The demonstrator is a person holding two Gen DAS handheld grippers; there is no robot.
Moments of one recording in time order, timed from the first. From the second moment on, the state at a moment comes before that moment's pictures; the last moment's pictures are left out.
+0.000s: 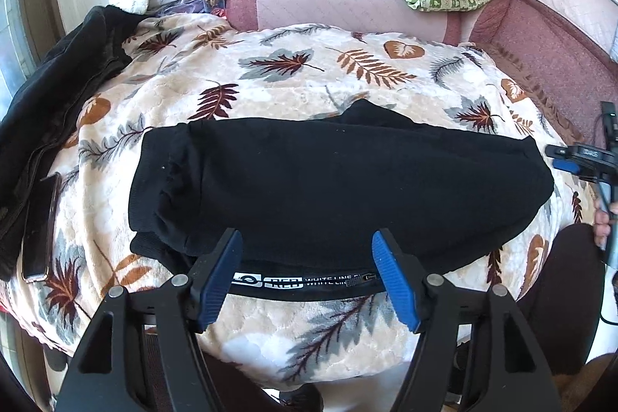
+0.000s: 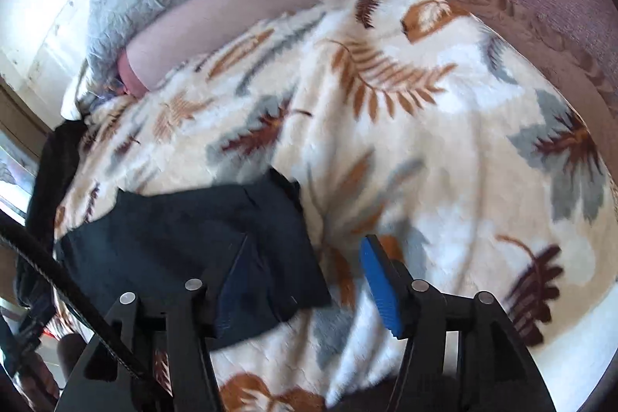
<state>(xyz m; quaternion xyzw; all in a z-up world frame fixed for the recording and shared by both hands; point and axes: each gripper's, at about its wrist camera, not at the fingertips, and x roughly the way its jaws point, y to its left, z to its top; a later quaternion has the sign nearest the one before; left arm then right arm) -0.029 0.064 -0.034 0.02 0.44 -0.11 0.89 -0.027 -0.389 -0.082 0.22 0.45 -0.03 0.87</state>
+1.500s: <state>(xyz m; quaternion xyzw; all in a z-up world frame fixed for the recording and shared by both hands) 0.008 0.210 -0.064 -0.24 0.45 -0.01 0.86 0.042 -0.196 -0.034 0.00 0.44 0.13 0.89</state>
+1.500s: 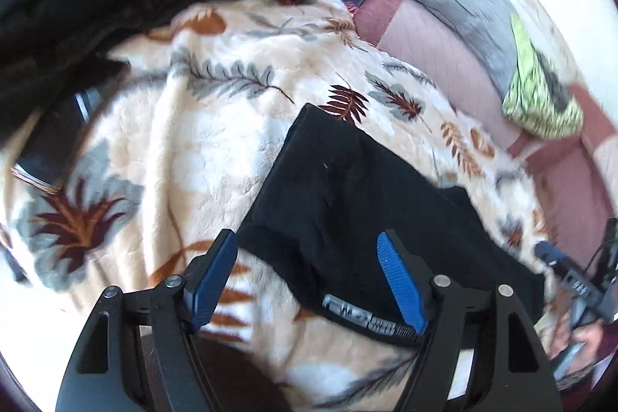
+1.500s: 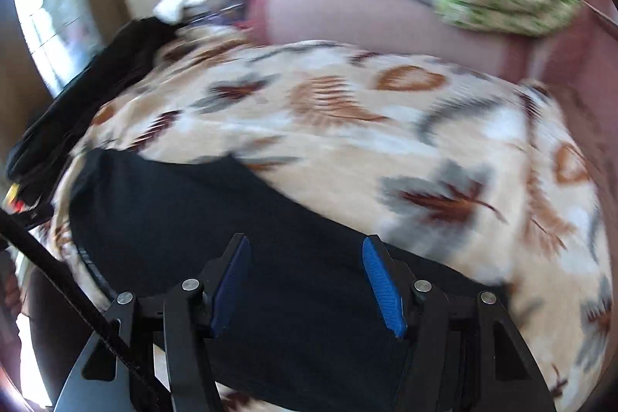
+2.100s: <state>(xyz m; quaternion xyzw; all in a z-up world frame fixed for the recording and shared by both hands) 0.000 0.224 -0.123 -0.41 0.43 -0.06 0.80 0.148 0.152 -0.074 -0.08 0.63 0.31 0.71</state>
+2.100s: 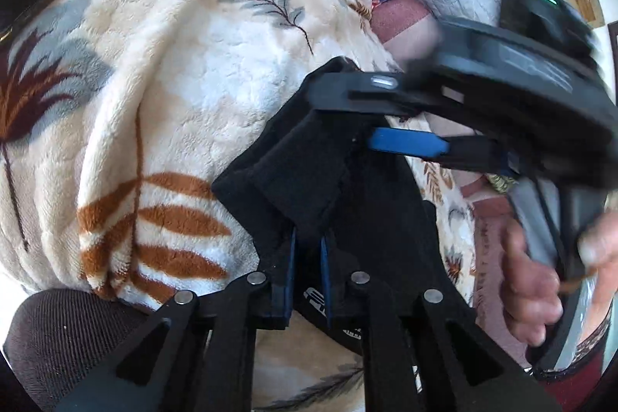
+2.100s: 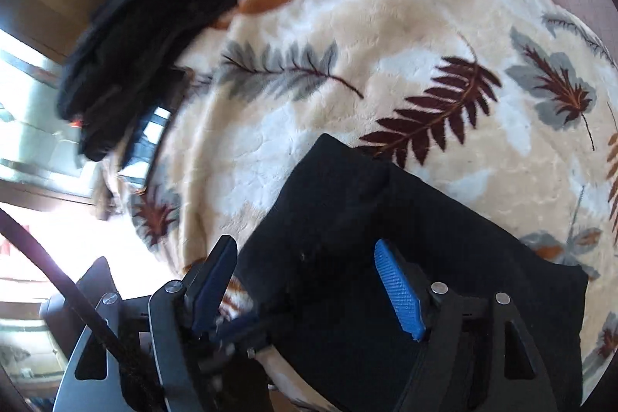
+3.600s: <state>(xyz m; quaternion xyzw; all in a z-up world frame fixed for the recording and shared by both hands) -0.052 0.237 -0.102 -0.43 0.32 -0.04 0.84 0.148 0.187 -0.048 0.04 0.59 0.36 0.72</state>
